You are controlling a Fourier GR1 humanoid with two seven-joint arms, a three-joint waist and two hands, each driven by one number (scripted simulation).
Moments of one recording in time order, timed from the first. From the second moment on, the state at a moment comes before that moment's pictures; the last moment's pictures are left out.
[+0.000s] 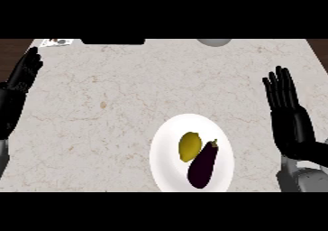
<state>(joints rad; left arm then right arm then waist) -0.23 0.59 -0.08 -1.57 0.12 0.11 -0.05 -0.13 -0.22 0.09 -1.64 -0.23 -0.17 -0.19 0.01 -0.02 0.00</state>
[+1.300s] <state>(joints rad) -0.15 0.34 -0.06 -1.57 0.27 0.21 0.18 0.52 -0.30 0.30 -2.16 0.55 -0.47 -0.01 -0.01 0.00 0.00</state>
